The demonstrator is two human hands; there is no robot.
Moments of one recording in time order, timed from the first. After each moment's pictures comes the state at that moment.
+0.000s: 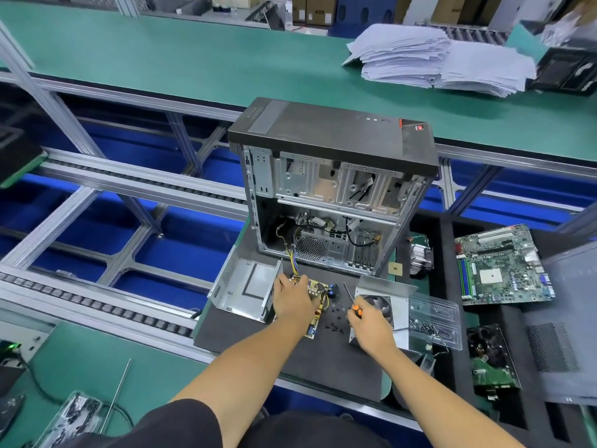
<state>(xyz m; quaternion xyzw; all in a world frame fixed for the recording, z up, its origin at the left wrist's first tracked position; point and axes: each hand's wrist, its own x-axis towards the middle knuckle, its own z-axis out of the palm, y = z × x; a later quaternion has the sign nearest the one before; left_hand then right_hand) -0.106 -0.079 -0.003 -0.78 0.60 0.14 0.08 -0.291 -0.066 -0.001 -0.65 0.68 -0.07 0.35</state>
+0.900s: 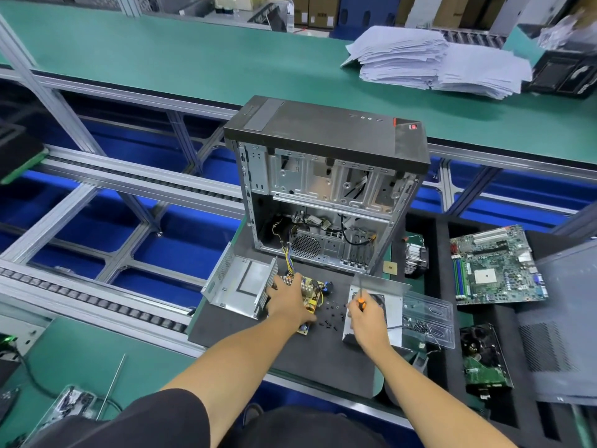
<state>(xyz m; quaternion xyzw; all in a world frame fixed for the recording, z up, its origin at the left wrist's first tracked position) -0.109 -0.076 0.005 -0.79 0.54 0.28 0.06 -0.299 -0.065 -0.014 -0.57 0.66 -0.26 0.42</state>
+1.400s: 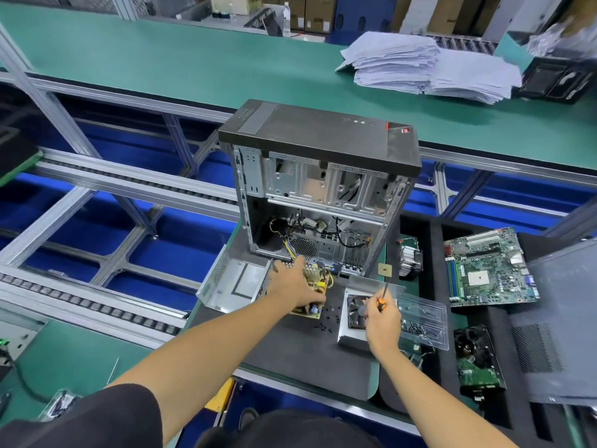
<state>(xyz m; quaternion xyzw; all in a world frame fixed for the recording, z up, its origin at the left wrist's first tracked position) -0.108 -0.106 0.044 -0.78 0.55 0.31 0.01 -0.320 -0.067 -0.008 -0.49 0.70 -0.39 0.34</state>
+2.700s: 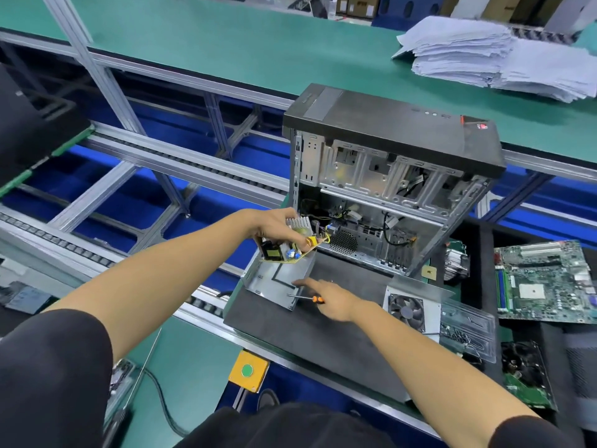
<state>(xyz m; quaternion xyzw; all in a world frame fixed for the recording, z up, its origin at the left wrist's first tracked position) 0.069 -0.146 0.131 -0.68 0.56 0.49 0.01 -0.164 -0.098 0.020 -0.85 0.36 0.12 0.38</state>
